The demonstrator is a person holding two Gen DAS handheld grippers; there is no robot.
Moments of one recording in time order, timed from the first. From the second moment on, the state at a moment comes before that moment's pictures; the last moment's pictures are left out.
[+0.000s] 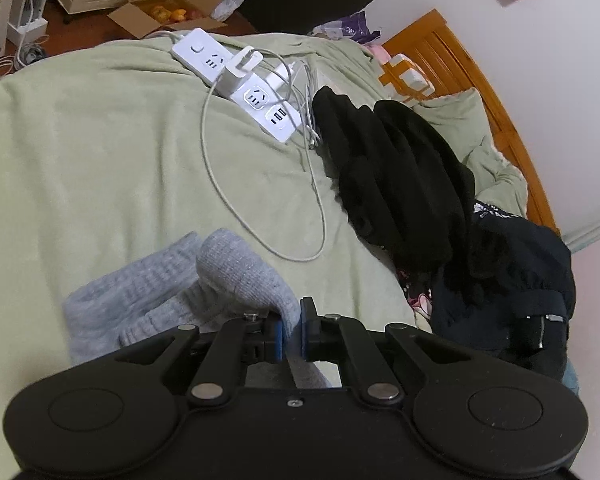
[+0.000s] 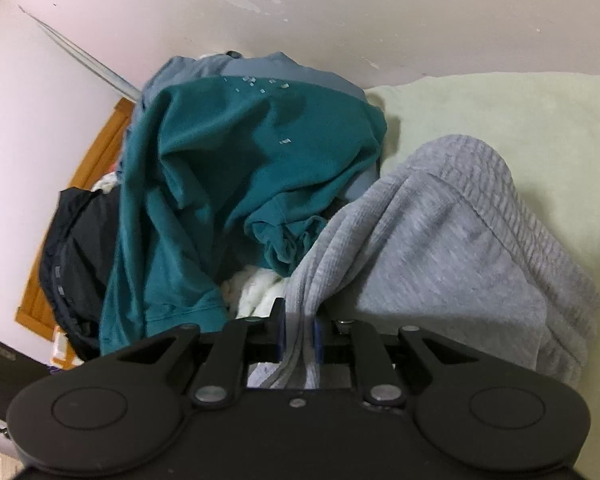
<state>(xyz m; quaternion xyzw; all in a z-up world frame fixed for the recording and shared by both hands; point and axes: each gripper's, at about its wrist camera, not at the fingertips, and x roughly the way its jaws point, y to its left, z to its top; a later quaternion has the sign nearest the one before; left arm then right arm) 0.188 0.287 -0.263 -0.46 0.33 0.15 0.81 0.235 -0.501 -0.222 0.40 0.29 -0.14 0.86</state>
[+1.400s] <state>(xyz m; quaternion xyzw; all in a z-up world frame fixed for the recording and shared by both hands) 0.170 0.270 -0.265 -0.40 0.35 0.24 0.81 0.251 -0.288 -0.325 0.45 0.50 0.12 0.73</state>
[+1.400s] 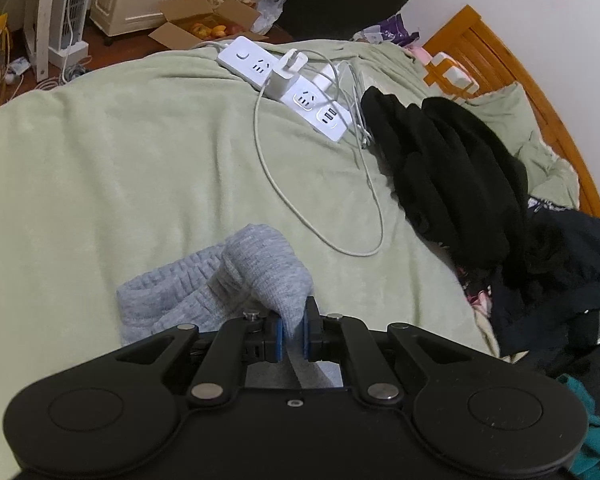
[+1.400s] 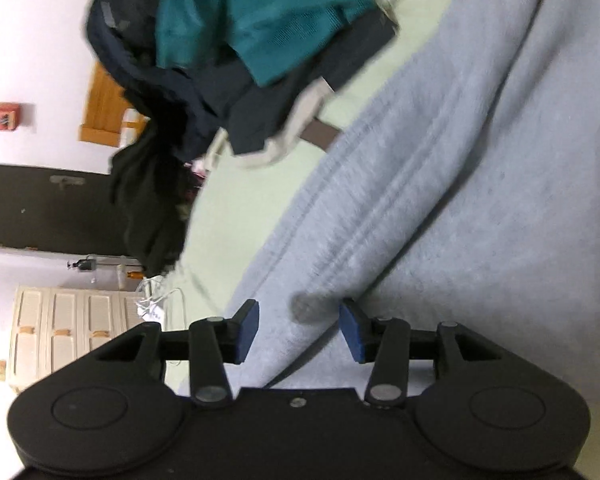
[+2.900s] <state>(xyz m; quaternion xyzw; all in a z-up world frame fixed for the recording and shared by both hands) 0.139 0.304 -0.283 -0.31 0.38 0.12 0.86 0.328 -0.063 -0.350 0.21 0.52 0.30 0.77</state>
